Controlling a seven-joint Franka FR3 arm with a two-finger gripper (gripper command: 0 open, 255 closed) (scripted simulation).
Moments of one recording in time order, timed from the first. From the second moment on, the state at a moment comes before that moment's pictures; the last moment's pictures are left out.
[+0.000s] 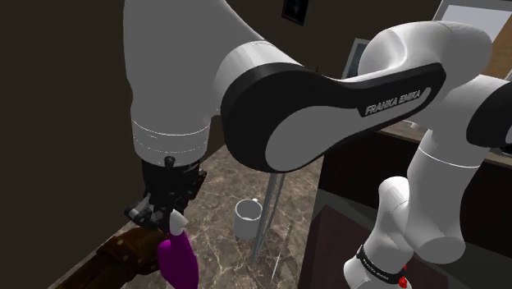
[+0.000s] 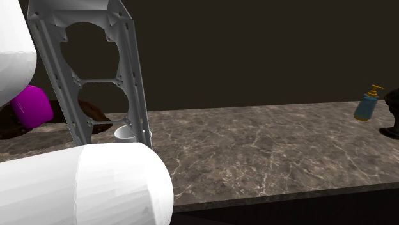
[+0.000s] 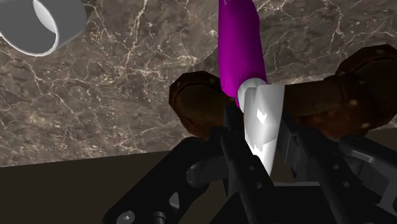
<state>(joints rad) 0.60 0.12 0.40 -1.65 -0.18 1.83 0.87</state>
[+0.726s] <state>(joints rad) 0.60 0.13 0.40 -1.79 -0.19 1.97 0.89</state>
